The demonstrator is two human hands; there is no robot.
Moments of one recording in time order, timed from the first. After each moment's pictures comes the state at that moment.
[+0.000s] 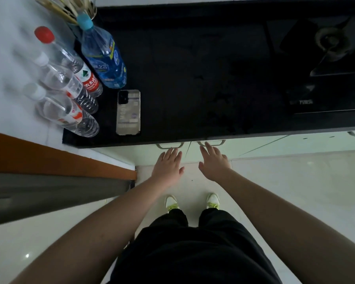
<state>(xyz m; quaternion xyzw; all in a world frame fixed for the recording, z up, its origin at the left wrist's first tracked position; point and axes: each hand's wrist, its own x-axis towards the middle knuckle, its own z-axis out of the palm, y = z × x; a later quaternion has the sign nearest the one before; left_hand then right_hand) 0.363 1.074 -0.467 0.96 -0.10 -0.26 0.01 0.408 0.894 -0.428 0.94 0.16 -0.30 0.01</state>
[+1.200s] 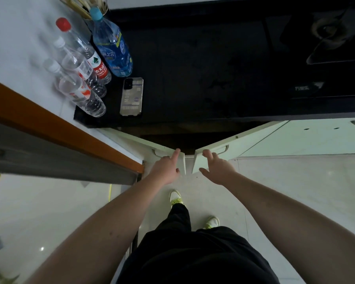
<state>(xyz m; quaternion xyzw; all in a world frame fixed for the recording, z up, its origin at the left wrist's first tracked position) 0.293 1.044 -0.438 0.96 0.02 -0.25 0.10 0.340 0.834 -0.452 0.94 0.22 -0.27 -0.07</state>
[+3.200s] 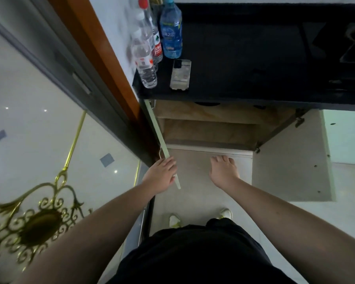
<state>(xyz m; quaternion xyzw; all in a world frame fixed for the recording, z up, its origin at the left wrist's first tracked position) 0.096 1.161 -0.442 0.98 -0.14 -0.16 -0.03 0.186 0.932 -0.418 0.95 0.22 -0.22 0.02</state>
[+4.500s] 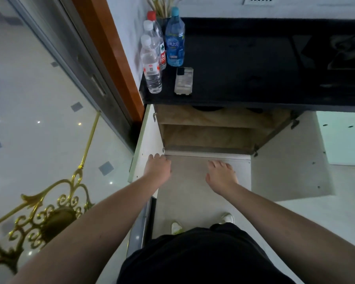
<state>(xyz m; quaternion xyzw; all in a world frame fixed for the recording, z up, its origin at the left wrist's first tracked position) 0.103 1.182 -0.402 0.98 0.01 -0.21 -0.08 0.144 0.958 -0.400 0.95 0.23 -0.22 0.01</state>
